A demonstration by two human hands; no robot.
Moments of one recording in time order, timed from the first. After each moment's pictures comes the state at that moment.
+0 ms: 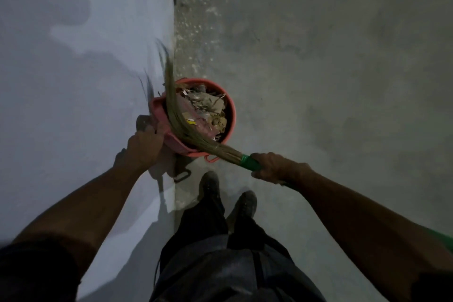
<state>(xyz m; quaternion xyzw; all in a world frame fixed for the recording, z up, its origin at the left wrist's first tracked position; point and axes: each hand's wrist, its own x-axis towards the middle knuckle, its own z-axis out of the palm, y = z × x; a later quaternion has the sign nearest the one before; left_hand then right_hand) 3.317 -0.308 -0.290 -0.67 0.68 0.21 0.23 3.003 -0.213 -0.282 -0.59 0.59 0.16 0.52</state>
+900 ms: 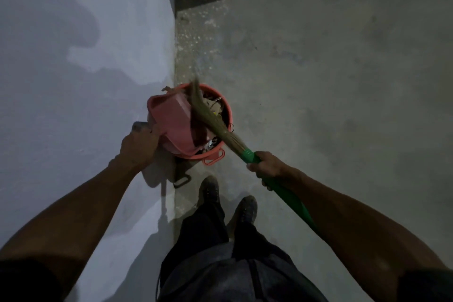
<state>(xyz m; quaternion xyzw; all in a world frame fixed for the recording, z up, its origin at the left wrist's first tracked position) 3.308 -0.283 -0.274 -0.69 0.68 0.19 0.13 2.993 -0.177 -0.284 -0.36 0.67 -0.02 0.65</state>
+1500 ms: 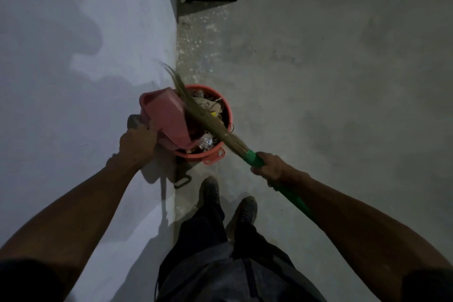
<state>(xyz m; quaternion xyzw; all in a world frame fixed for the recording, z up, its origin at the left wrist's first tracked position) 3.307 -0.275 -0.265 -0.73 0.65 0.19 0.09 2.988 -0.157 -0.278 -0.48 0.67 0.02 0.57</state>
